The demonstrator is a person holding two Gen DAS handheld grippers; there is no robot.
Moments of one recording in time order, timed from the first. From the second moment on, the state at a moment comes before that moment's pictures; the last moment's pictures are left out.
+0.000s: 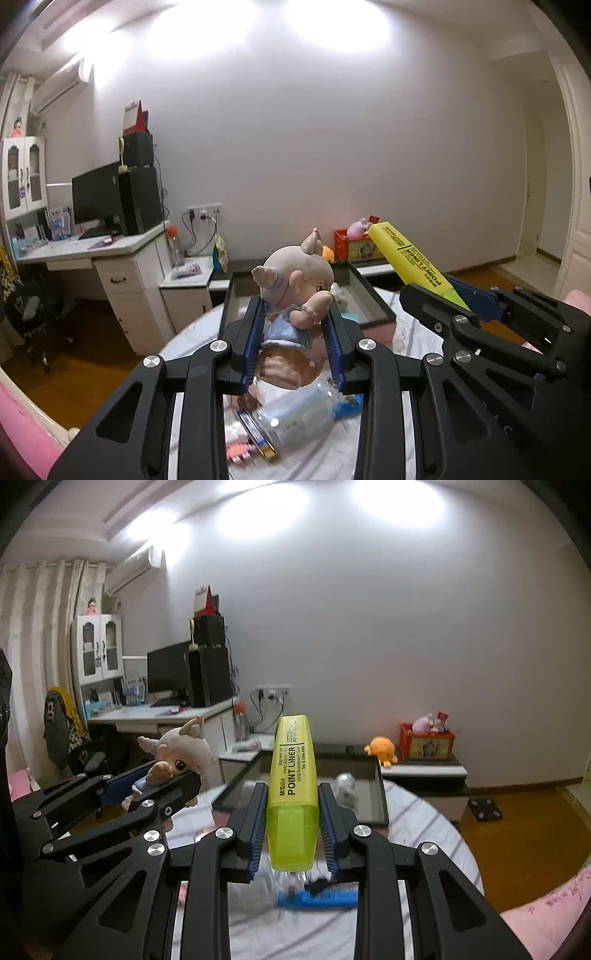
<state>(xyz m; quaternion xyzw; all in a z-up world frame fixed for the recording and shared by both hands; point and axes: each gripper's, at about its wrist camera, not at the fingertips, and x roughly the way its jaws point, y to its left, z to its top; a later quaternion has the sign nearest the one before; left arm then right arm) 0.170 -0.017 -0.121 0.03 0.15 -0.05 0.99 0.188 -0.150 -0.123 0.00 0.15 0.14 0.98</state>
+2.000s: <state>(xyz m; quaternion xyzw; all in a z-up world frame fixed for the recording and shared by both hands) 0.287 0.043 -0.144 0.01 0.21 -0.01 0.98 0.311 -0.151 -0.143 0.03 0.25 0.15 0.96</state>
